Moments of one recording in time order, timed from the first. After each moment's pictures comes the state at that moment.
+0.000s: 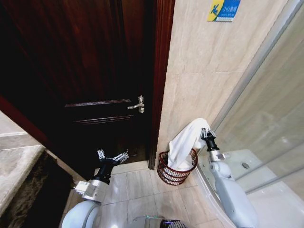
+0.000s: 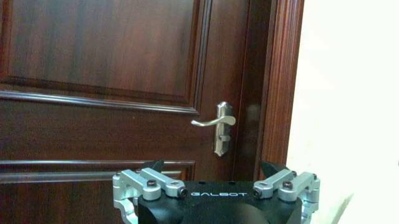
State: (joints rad) left arm 1.81 -1.48 -0.59 -2.42 -0.20 0.02 0.13; right arm -1.03 1.20 0.57 1.32 0.55 0.62 -0.38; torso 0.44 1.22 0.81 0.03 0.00
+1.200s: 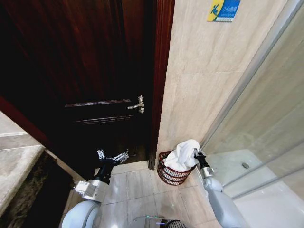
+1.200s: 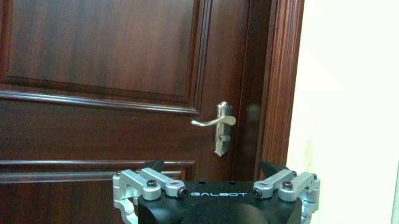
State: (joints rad) left arm 1.81 -1.48 -0.59 -2.42 -0.20 0.02 0.13; right arm -0.98 1.28 0.52 0.91 0.53 0.64 -0.47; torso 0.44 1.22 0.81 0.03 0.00
